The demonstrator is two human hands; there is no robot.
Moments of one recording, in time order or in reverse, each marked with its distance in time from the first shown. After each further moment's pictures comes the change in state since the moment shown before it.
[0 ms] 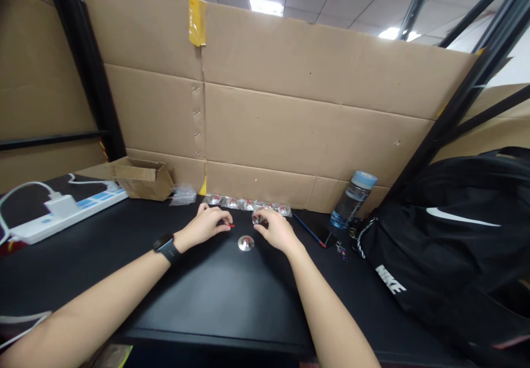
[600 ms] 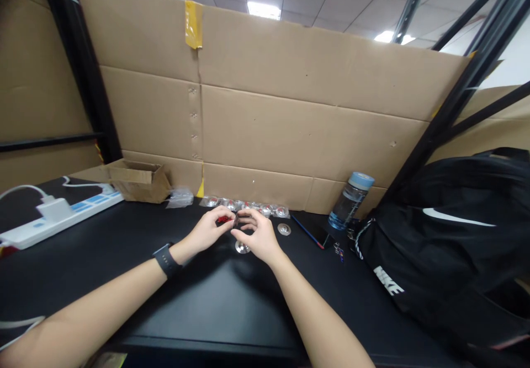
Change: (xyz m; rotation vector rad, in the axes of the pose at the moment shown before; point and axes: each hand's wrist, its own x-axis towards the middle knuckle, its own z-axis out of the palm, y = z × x) left_hand 0.004 0.030 0.010 -0.467 0.249 -0.036; right_hand 0.000 -0.049 0.029 0.714 0.118 0.069
